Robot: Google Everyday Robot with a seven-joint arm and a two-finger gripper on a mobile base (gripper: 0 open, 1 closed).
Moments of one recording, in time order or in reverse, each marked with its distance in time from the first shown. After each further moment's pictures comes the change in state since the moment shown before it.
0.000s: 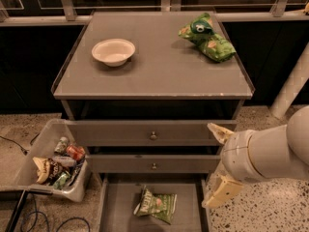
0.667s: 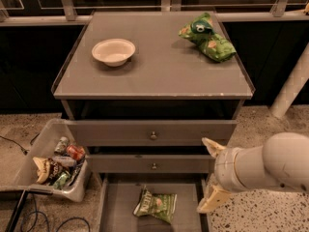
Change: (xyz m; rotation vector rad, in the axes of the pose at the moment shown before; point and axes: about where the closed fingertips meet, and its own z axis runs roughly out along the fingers) arm 0.045 0.007 0.071 -0.003 -0.008 -0.001
